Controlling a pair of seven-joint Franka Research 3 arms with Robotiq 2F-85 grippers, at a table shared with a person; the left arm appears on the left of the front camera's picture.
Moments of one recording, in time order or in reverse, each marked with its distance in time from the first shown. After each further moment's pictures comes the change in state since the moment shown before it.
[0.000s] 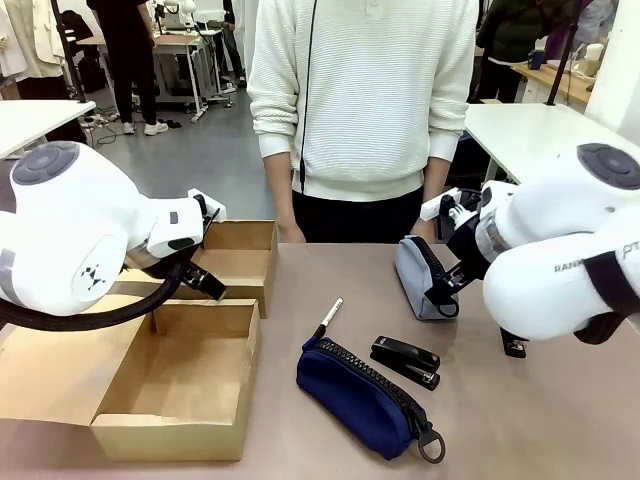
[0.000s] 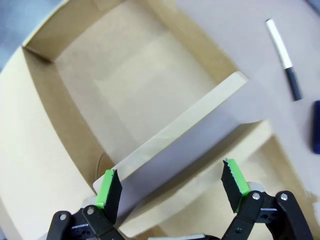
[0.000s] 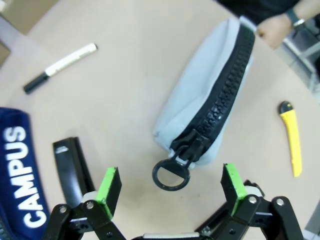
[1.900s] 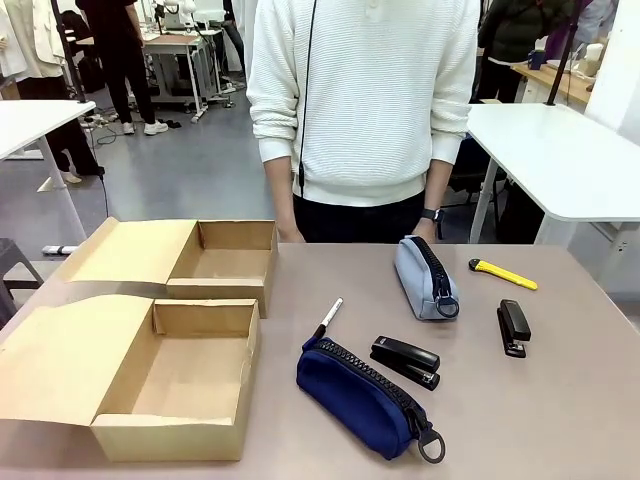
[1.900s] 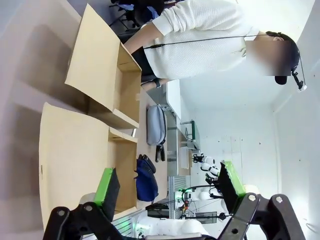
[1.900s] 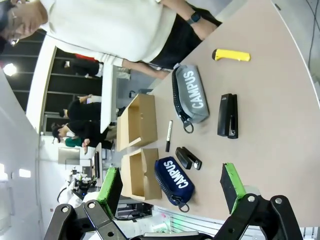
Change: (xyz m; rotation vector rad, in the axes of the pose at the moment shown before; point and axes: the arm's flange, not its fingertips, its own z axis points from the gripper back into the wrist) left arm -0.282 0.242 0.236 -0.746 -0.507 1.256; right arm -0.258 -0.230 0.271 0.554 -0.390 -1.232
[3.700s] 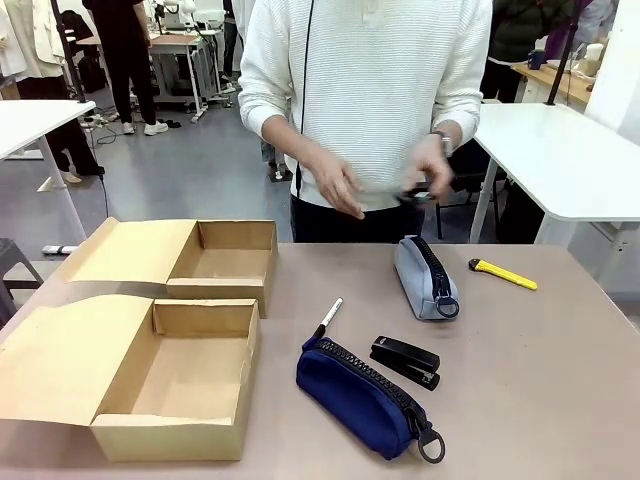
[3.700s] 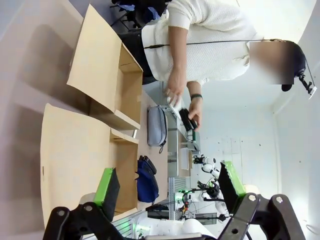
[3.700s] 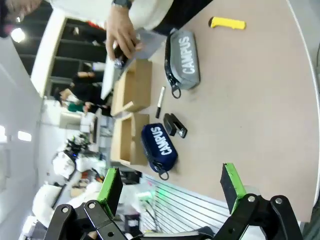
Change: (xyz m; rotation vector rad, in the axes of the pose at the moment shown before) left arm 0.001 0.003 -0.001 0.002 -0.004 0.004; right arm -0.026 -0.057 0.000 0.046 0.164 0.122
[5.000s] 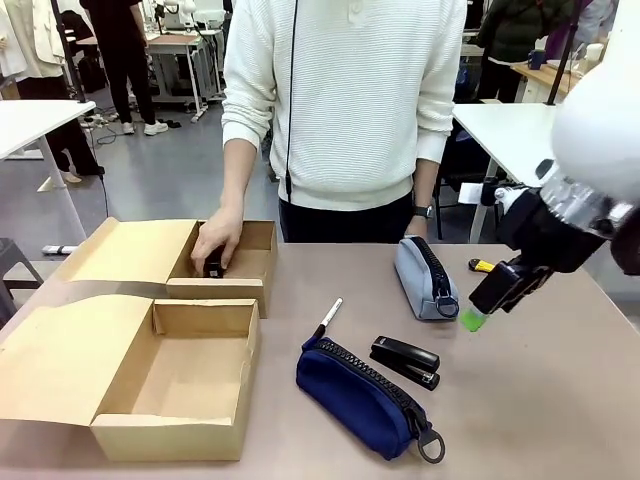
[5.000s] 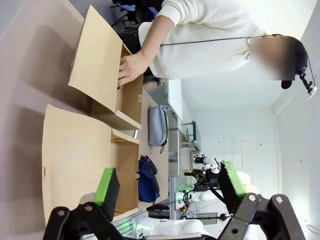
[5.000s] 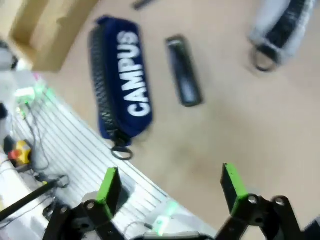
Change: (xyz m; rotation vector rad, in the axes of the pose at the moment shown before) left arm 0.002 0.000 0.000 0.004 0.002 -0.002; right arm -0.067 0.198 -0.334 -0.549 0.682 0.737
